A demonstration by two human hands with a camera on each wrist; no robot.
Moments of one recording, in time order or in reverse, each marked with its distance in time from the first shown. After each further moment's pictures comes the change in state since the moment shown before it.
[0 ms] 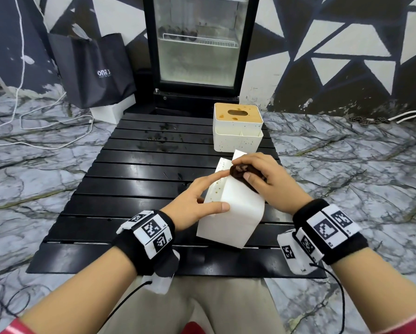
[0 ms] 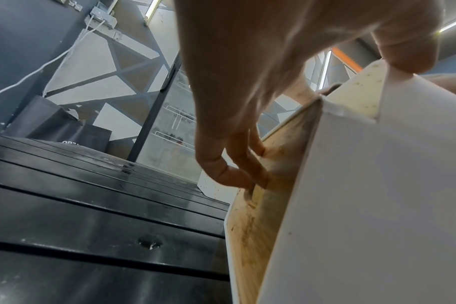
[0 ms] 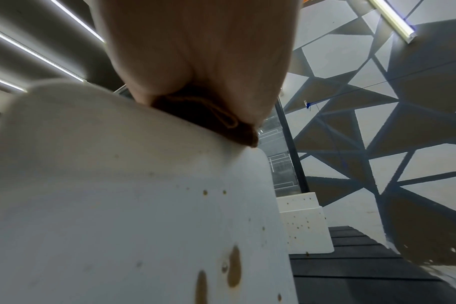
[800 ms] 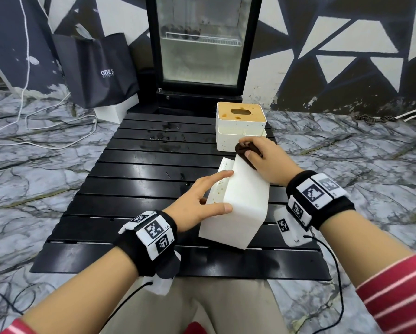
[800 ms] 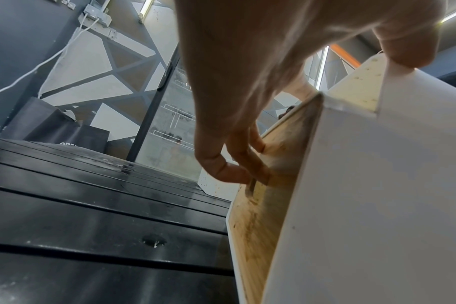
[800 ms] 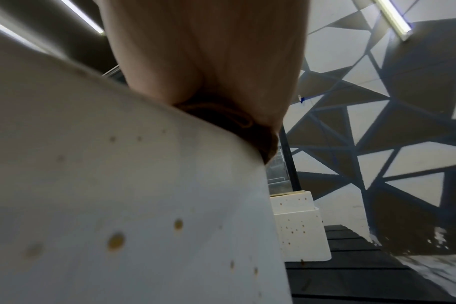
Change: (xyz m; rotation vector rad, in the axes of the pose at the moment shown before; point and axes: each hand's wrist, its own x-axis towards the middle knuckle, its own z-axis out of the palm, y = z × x) left_hand -0.001 0.002 0.001 0.026 -0.012 0.001; right_hand 0.048 0.010 -0.008 -0.149 -0.025 0.207
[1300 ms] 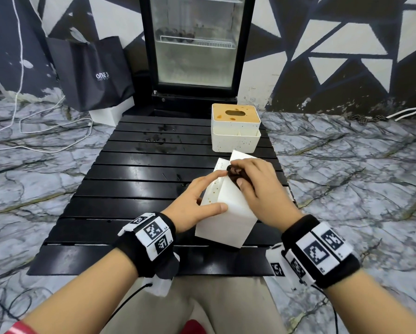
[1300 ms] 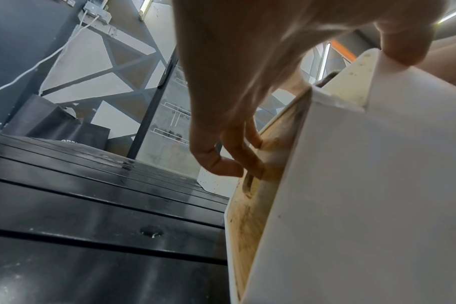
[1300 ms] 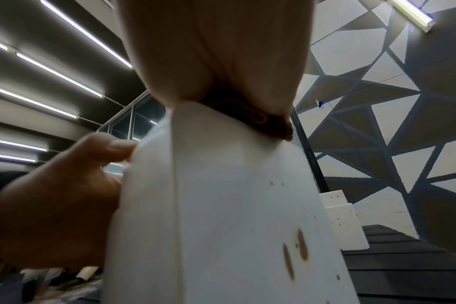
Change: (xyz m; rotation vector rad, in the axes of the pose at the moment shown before) left_hand -0.002 0.000 0.005 0.012 0.042 0.009; right_hand -0.069 -0.025 0.026 0.069 0.167 -0.103
